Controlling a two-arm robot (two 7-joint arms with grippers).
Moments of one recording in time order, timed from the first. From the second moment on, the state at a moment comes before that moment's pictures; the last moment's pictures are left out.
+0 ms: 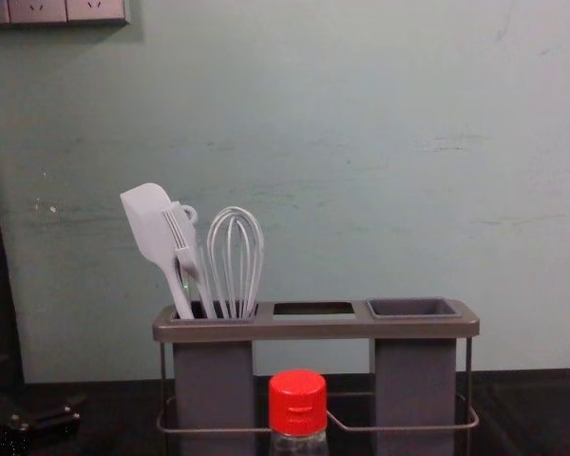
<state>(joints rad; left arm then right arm) -0.20 0.60 0.45 -1.41 -0.25 -0.12 0.03 -0.16 0.75 -0.24 -1.76 0.33 -0.29 0.01</state>
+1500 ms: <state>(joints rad) -0.20 0.60 0.45 -1.41 -0.25 -0.12 0.03 0.03 0.68 -0.45 -1.79 0.52 -0.06 0.56</state>
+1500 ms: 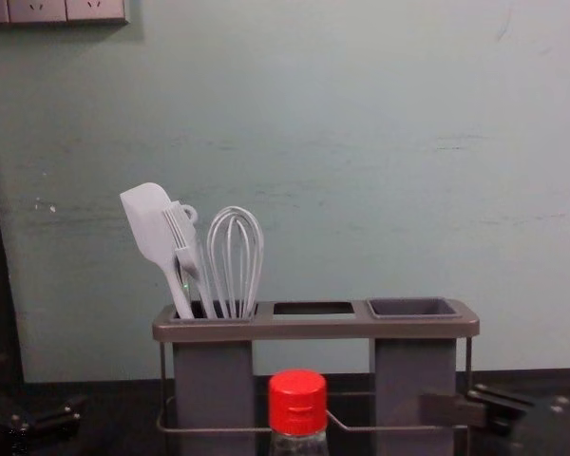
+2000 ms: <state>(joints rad) -0.20 0.60 0.45 -1.41 -0.25 -0.12 0.03 0.17 0.56 -0.53 -1.70 0.43 -0.01 0.59</state>
